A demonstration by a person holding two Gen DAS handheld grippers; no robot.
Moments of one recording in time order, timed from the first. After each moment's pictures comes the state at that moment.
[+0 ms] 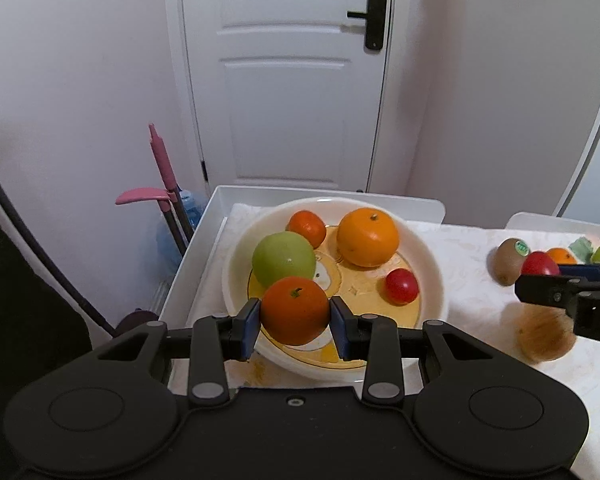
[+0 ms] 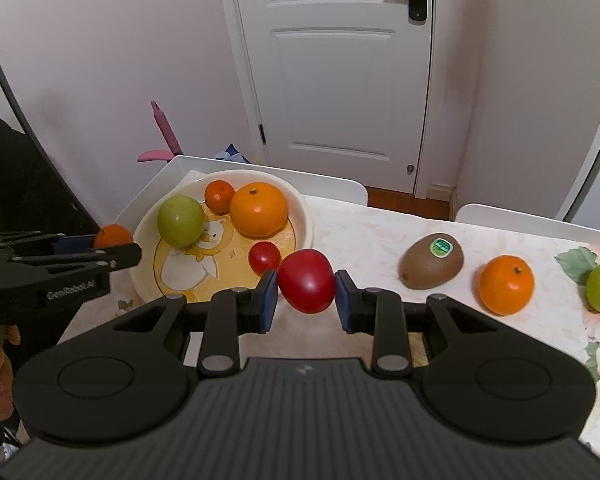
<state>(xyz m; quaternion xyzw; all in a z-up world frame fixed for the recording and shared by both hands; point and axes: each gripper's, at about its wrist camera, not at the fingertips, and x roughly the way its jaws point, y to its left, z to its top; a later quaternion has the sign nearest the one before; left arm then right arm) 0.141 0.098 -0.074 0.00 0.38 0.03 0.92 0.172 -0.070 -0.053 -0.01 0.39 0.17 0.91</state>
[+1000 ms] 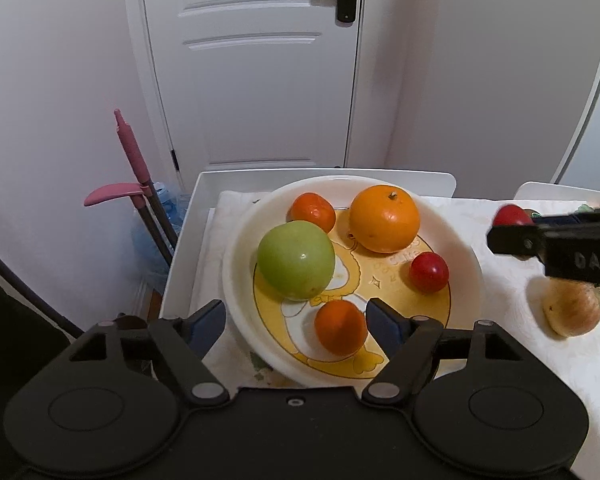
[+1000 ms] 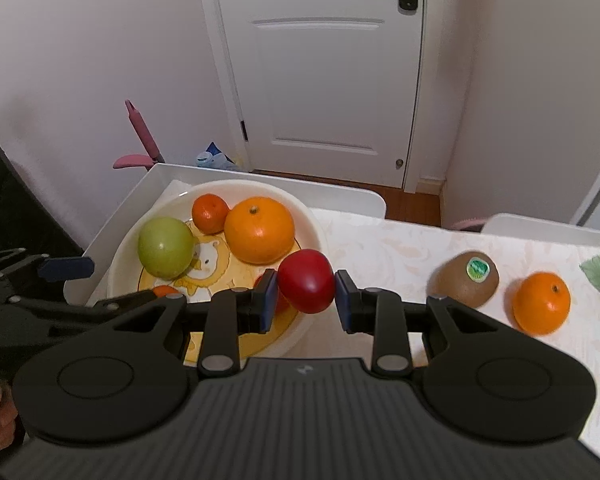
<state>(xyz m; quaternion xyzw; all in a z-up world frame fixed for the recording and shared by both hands) 0.173 0.128 -0.099 0.02 0.41 -0.03 0.91 0.216 -0.028 -0.070 -0.02 0.40 0.14 0.91</state>
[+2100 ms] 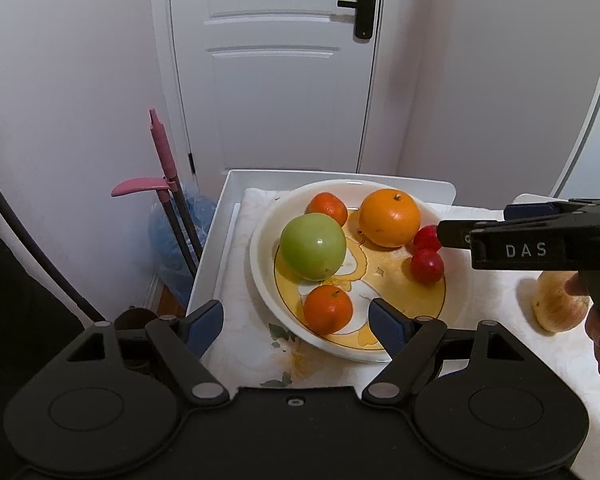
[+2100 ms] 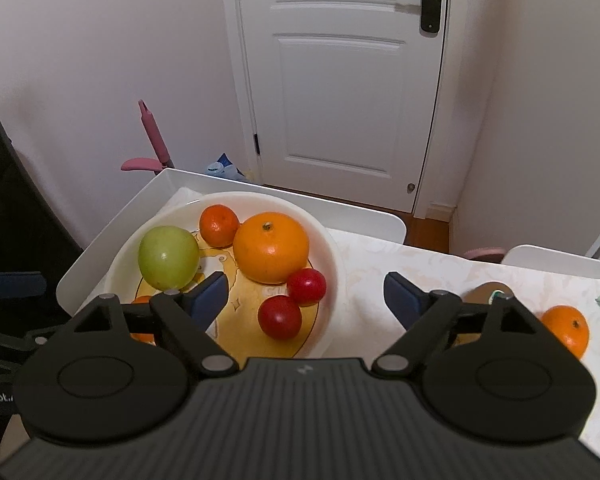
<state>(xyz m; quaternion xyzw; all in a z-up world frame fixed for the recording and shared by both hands) 0.139 0.135 -0.085 0.00 0.39 0.00 0.92 0.218 -0.018 -0.080 -0.03 0.36 0.16 0.92</state>
